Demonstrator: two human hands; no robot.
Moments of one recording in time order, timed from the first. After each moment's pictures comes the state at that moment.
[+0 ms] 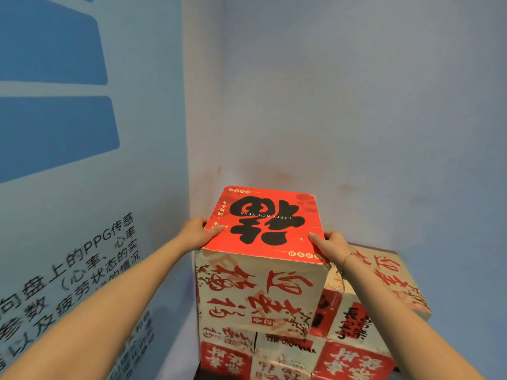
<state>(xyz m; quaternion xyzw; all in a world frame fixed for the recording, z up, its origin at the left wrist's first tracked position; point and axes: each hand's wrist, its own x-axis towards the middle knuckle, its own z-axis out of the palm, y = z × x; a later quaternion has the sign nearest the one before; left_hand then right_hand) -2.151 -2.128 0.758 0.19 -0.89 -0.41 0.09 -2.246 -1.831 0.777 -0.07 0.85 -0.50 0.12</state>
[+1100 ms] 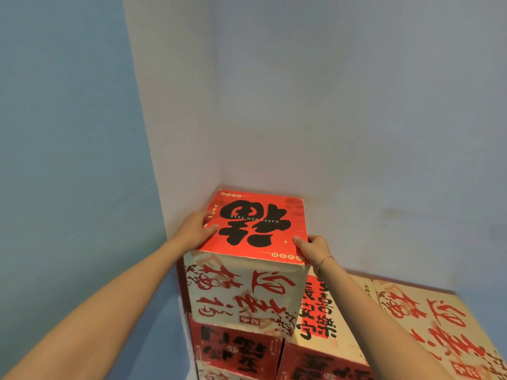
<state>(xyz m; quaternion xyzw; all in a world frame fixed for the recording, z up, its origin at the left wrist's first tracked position) -2.381 -2.274 0.746 0.16 -0.93 -0.30 0.14 -2.485 -2.005 0.720 -0.03 0.80 -0.58 0.14</state>
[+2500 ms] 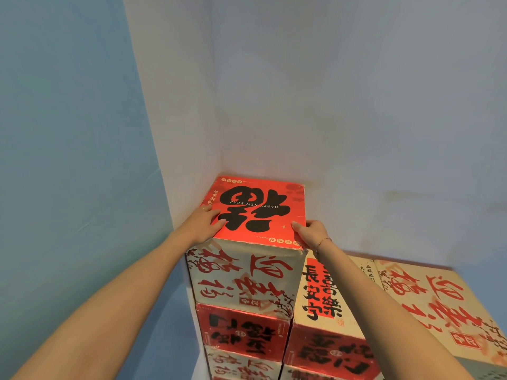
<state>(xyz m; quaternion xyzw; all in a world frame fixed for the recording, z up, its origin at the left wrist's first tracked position) -2.387 -2.293 0.724 0.10 -0.98 -0.16 0.03 -2.483 -2.026 0.713 -0.01 0.81 -0.57 0.15</state>
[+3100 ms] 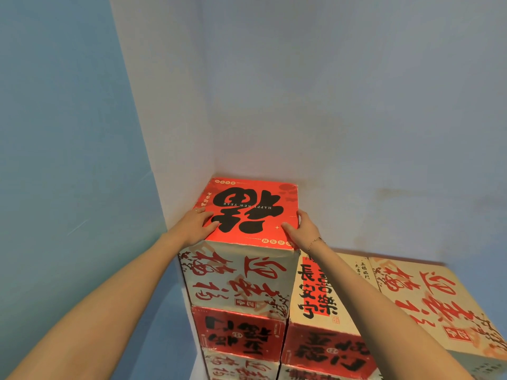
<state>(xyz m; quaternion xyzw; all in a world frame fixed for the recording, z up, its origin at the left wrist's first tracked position) -2.386 -2.295 0.725 0.10 -0.98 -0.15 0.02 -2.468 -2.023 0.723 -0.10 0.87 -0.48 0.08</state>
